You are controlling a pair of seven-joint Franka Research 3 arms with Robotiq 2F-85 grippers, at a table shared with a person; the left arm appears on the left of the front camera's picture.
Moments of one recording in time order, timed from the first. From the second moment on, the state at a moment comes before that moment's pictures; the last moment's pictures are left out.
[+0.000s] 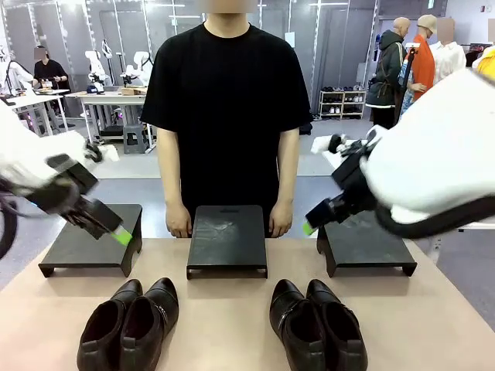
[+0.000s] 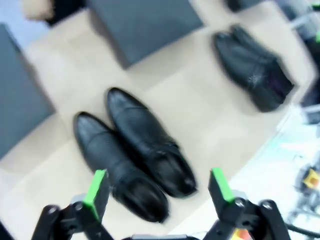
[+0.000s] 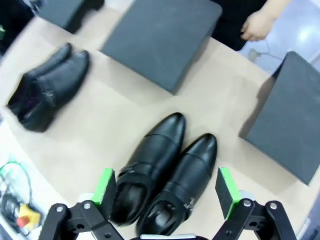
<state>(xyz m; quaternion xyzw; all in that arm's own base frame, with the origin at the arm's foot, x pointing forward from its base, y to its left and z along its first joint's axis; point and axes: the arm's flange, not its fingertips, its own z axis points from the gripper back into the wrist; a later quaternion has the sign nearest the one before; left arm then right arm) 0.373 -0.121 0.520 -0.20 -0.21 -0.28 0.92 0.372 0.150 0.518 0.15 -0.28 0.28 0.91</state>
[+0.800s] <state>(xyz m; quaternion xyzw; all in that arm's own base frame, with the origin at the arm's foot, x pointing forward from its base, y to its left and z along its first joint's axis) 0.272 0.172 0.533 -0.54 -0.22 -0.17 0.79 0.249 -0.136 0.556 0.47 -0.33 0.08 0.81</state>
